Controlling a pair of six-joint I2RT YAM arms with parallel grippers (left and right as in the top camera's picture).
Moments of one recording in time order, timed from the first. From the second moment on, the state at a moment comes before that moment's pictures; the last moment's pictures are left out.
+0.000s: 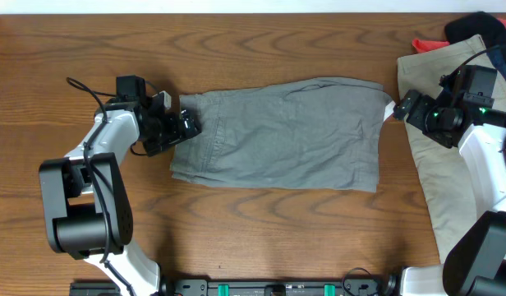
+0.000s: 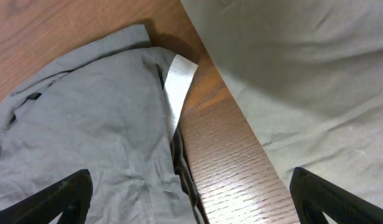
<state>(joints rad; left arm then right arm) 0.10 1.88 1.13 -0.60 0.45 -0.22 -0.25 1.60 1.15 -0.64 -0.19 0.32</state>
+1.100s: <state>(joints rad) 0.04 1.90 1.22 -1.00 0.04 -0.35 -0.25 1.60 1.15 -0.64 -0.19 0.32</state>
